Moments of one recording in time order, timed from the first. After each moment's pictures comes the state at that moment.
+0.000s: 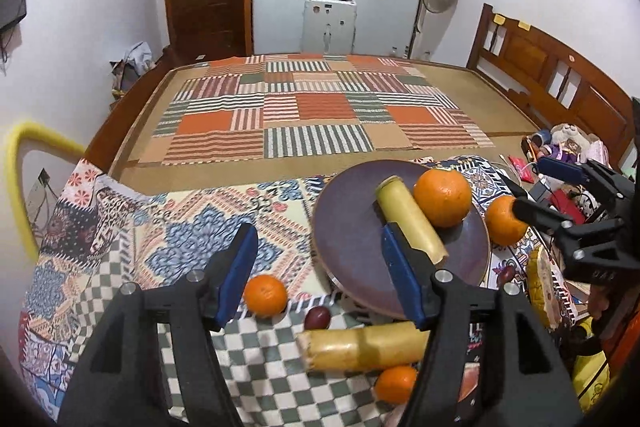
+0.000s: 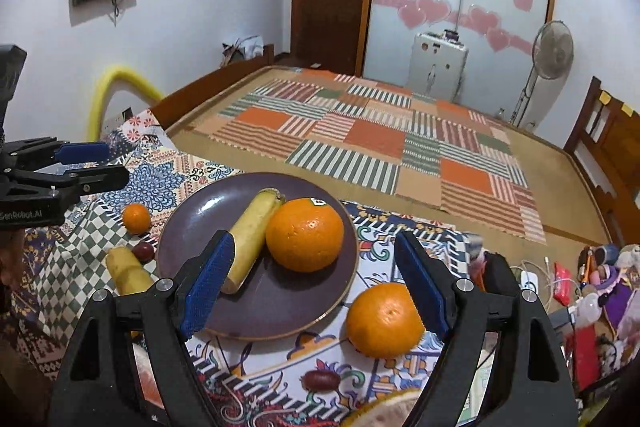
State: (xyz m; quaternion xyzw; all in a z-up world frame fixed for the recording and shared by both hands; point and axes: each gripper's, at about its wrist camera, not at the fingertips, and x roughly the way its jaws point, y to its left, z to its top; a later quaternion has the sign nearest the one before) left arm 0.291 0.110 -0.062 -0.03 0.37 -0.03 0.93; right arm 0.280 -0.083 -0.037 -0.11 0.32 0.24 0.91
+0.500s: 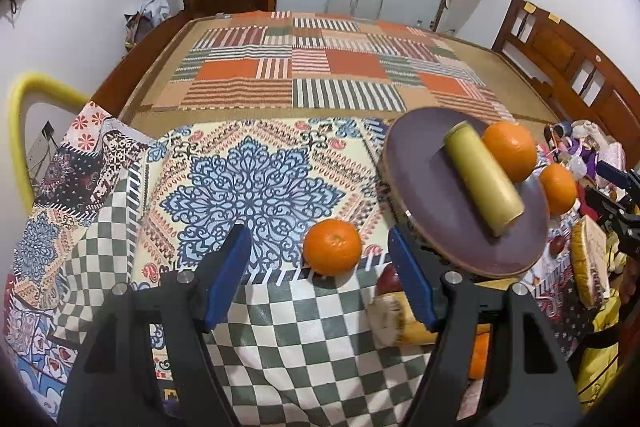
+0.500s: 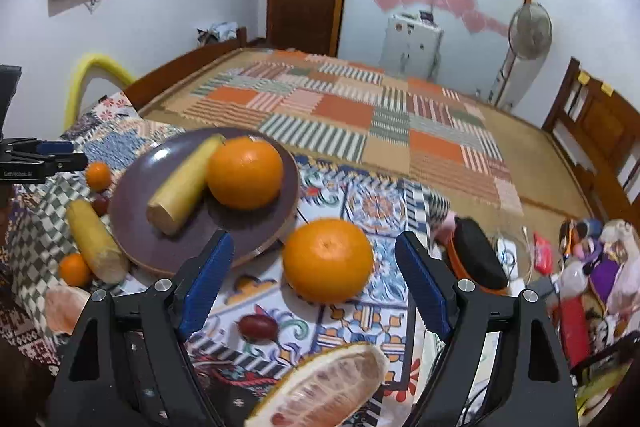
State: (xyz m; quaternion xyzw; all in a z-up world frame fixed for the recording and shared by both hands) left arm 0.298 0.154 -0.127 -0.06 0.43 0.00 0.90; right arm 0.282 -0.125 -0.075 -0.12 0.35 0.20 0.91
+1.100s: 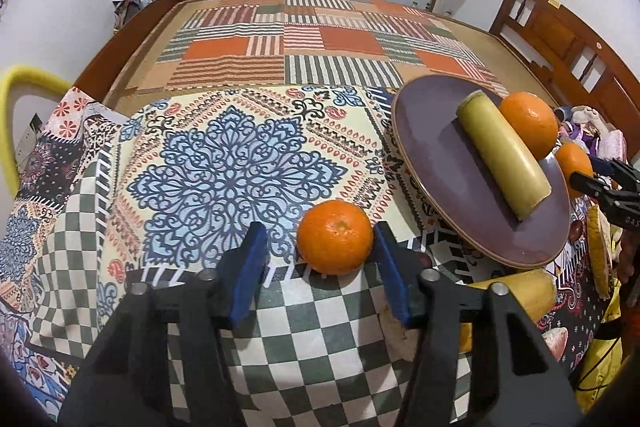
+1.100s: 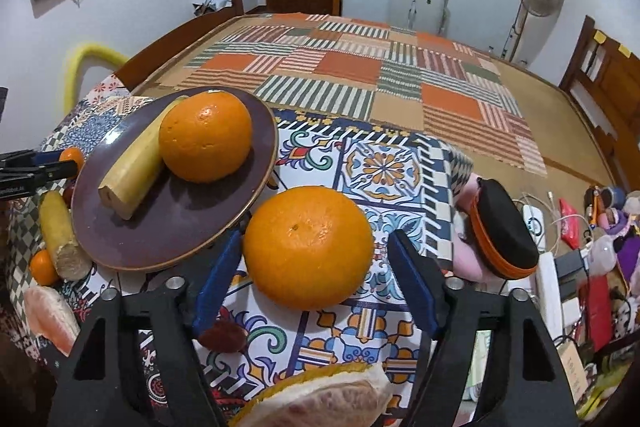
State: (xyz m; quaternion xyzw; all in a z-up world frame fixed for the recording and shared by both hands) left arm 0.313 0.153 -0.157 -0.06 0.46 -0.02 0.89; right arm 0.313 -0.133 -0.106 -0.09 0.42 0.21 0.88
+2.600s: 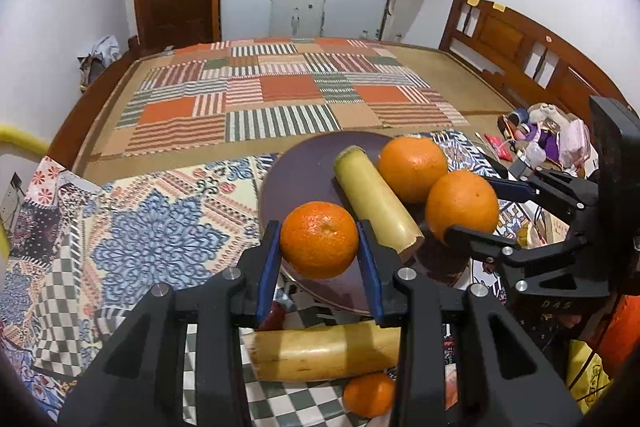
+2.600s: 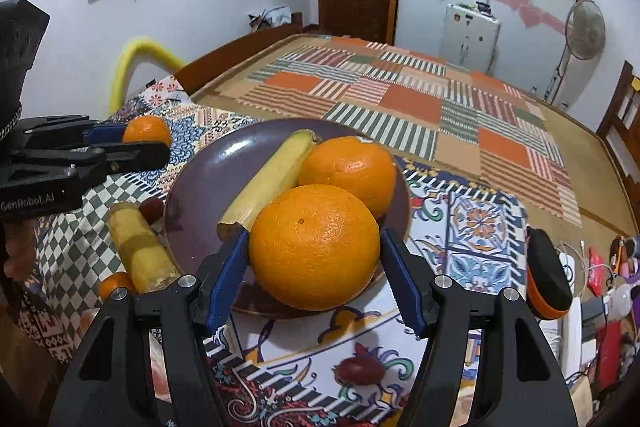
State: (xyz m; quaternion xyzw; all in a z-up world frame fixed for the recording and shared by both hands) left arm 0.310 0.071 -0.097 -0.03 0.40 -0.09 0.91; right arm 0.288 -0.069 -0.087 -0.11 0.37 0.29 0.87
